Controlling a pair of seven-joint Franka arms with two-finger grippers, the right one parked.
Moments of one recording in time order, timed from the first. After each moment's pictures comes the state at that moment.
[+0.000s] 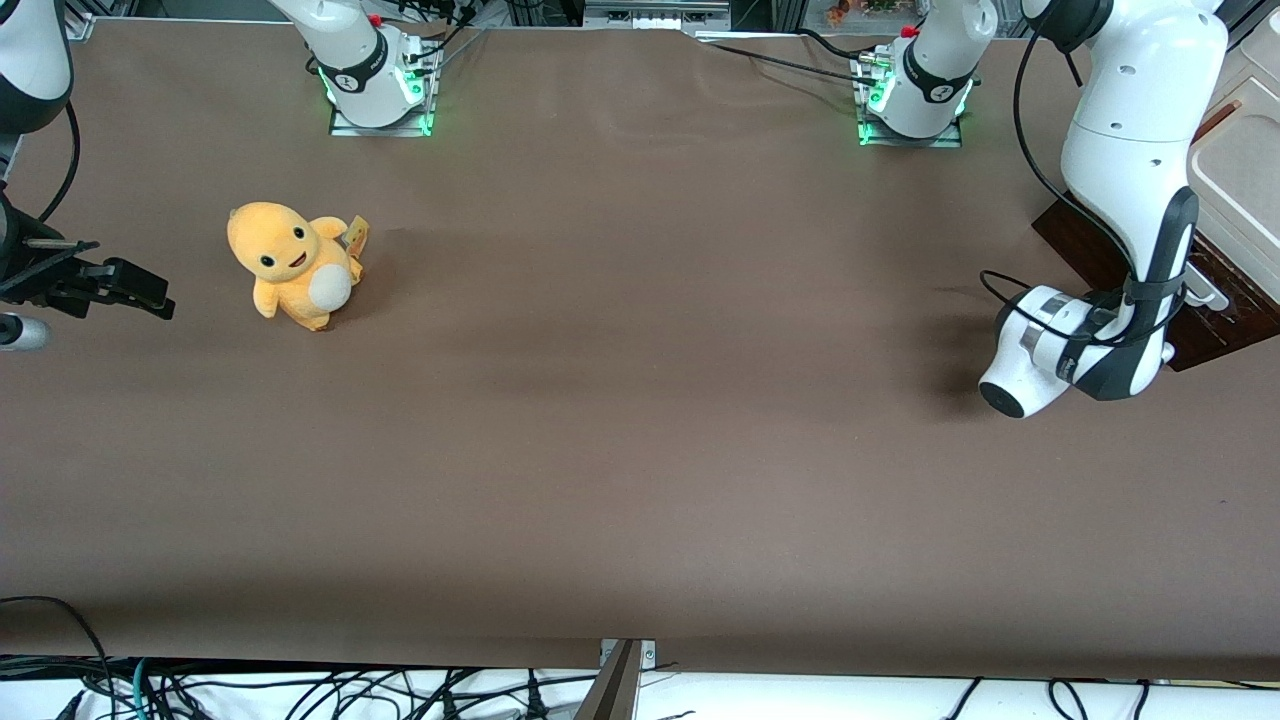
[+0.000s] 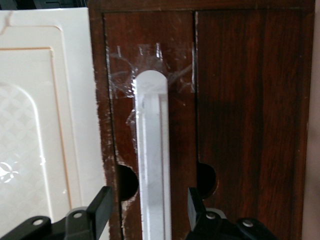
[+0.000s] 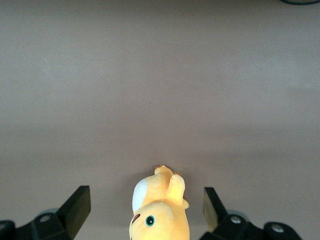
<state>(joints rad) 0.03 0.72 0.01 -1.82 0.99 1.29 -1.03</state>
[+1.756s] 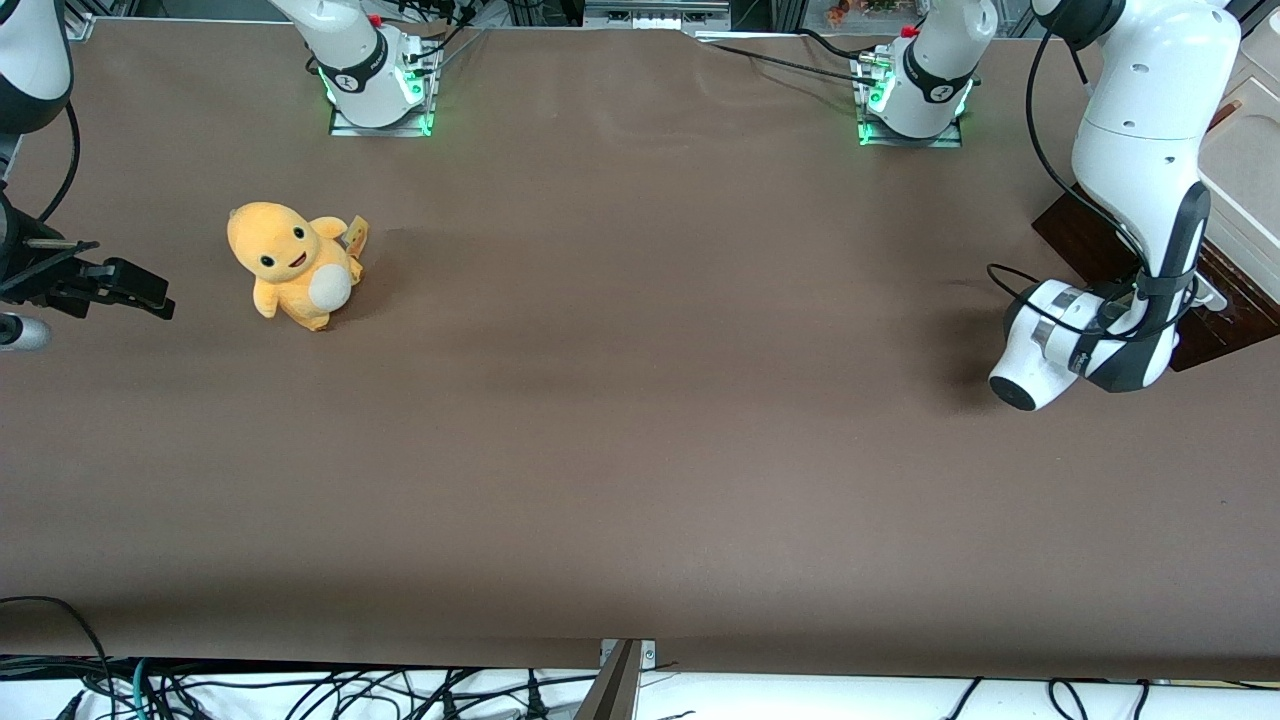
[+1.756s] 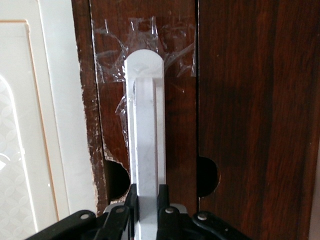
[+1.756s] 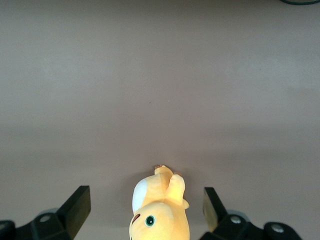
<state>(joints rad) 0.05 0.70 0.01 -1.86 0.96 1.30 -1.06</state>
